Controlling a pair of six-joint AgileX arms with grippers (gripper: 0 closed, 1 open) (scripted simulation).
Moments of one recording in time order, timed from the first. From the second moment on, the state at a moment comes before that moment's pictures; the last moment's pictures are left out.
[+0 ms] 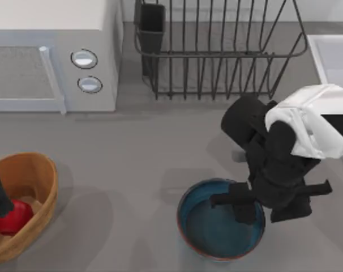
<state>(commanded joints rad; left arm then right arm) 0.00 0.00 0.00 0.00 0.00 0.00 0.66 1.84 1.08 -0.81 0.00 0.57</state>
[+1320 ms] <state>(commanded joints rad) 0.00 0.00 0.00 0.00 0.00 0.00 0.66 1.75 1.32 -1.16 0.00 0.57</state>
